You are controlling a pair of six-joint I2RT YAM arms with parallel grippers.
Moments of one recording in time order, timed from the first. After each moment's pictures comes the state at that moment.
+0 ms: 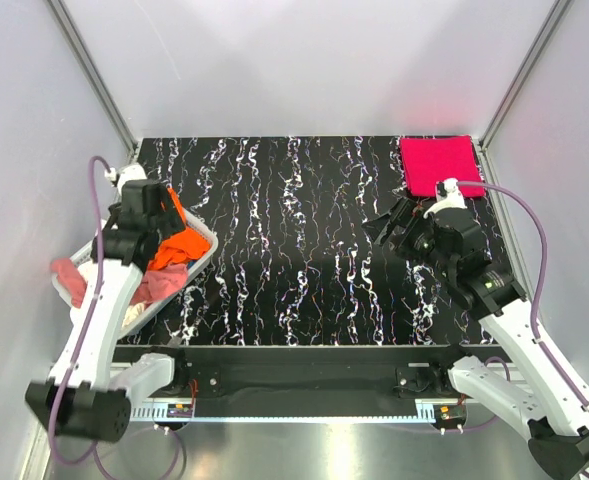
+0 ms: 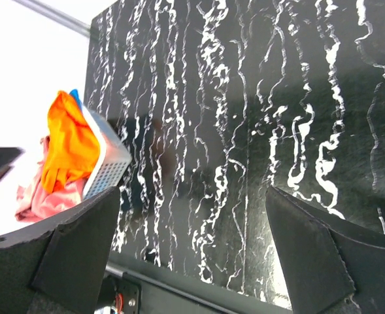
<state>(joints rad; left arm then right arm) -0.12 0.99 1.10 -0.75 -0.41 -0.39 0.48 0.82 0.95 -0.52 0.04 0.78</state>
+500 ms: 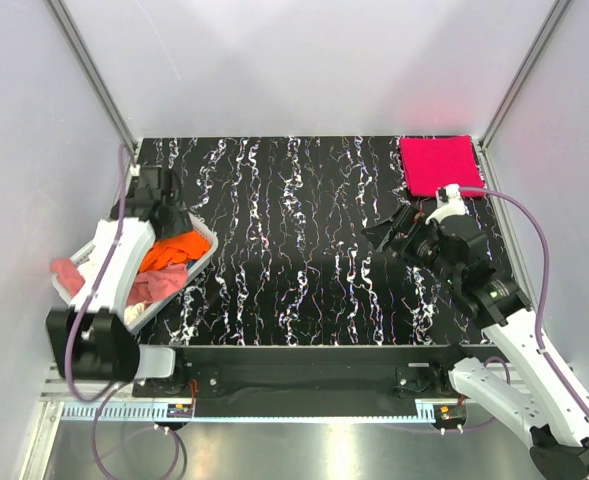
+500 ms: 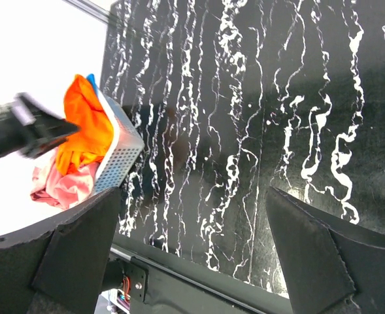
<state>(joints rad) -0.04 1.29 1.16 -0.81 -0.24 -0.34 0.48 0.77 0.92 -0.51 -0.03 0.79</state>
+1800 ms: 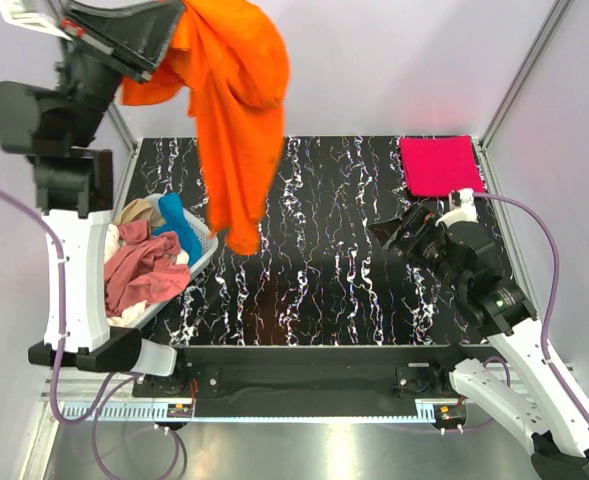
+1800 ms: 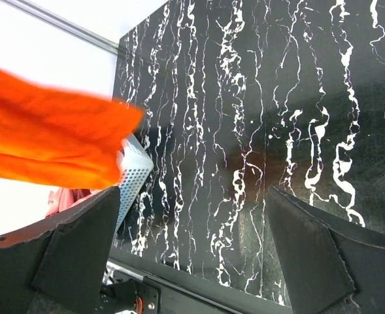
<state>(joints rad) -0.11 1.41 2.13 0.07 0.53 -0.88 0.48 0.71 0.90 -0.50 0.04 0.85</state>
